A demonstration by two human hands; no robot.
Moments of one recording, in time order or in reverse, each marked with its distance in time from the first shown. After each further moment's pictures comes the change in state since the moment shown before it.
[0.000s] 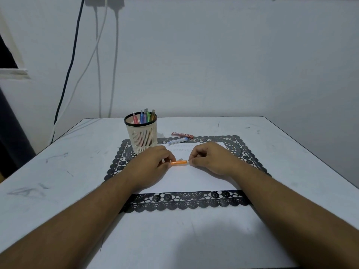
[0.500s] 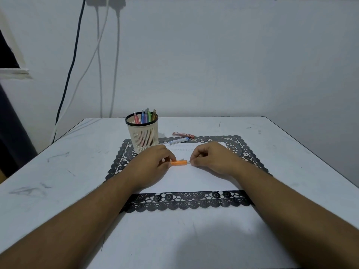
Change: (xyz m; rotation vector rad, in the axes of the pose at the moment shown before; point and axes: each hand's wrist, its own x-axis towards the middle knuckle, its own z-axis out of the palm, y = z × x) left_hand 0.001 -0.003 -0.001 0.003 0.006 0.011; right_hand -0.002 -0.003 -0.002 0.033 -0.004 0.024
